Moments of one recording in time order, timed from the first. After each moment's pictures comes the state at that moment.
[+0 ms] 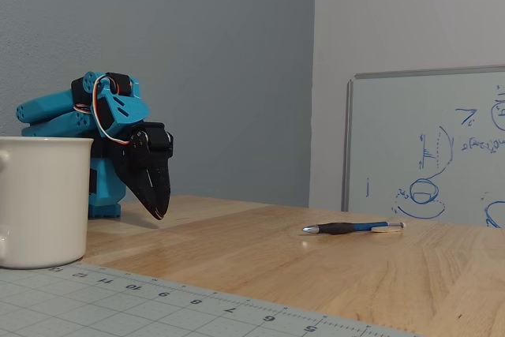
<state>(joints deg) 6.6 190.5 180.6 67.2 -5.3</state>
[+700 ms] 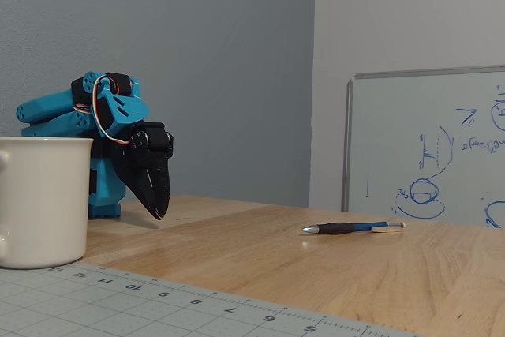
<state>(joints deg) 6.6 190.5 180.6 67.2 -5.3</state>
